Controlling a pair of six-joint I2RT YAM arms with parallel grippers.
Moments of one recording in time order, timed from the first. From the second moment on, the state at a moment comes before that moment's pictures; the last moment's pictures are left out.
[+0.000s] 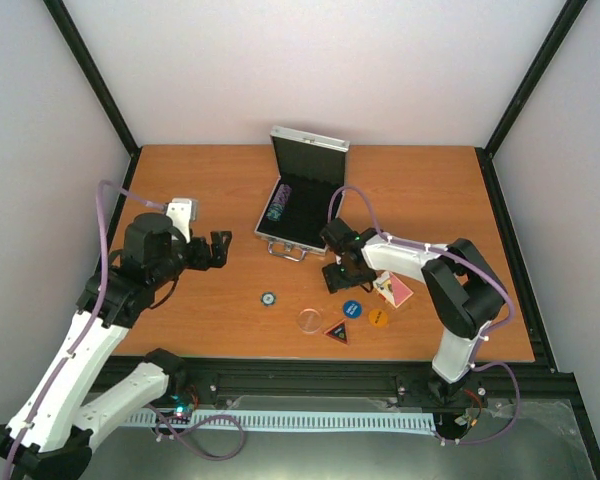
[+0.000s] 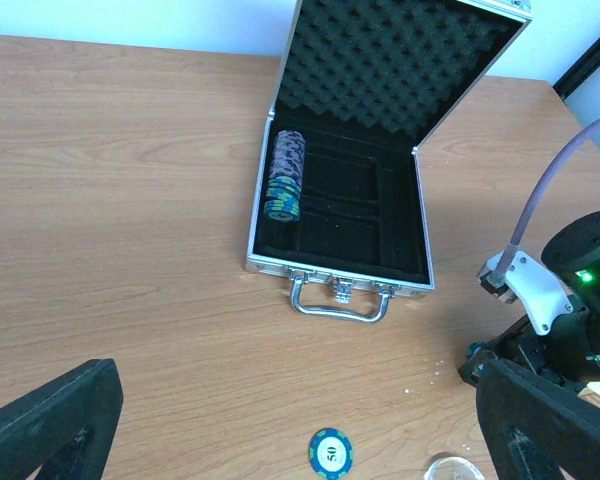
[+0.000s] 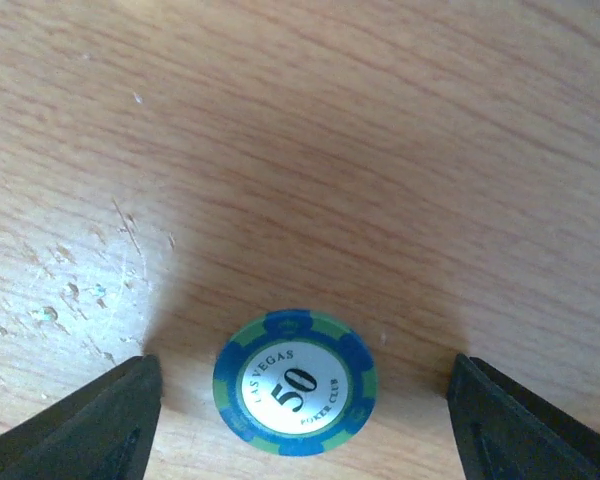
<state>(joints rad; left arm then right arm) -0.43 0.78 1.01 -0.78 -0.04 -0.34 0.67 1.78 1.06 -0.65 0.05 0.33</state>
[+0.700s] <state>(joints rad) -0.43 0.80 0.99 -0.78 -0.06 -0.34 0.66 1.75 1.00 -0.55 0.07 0.32</state>
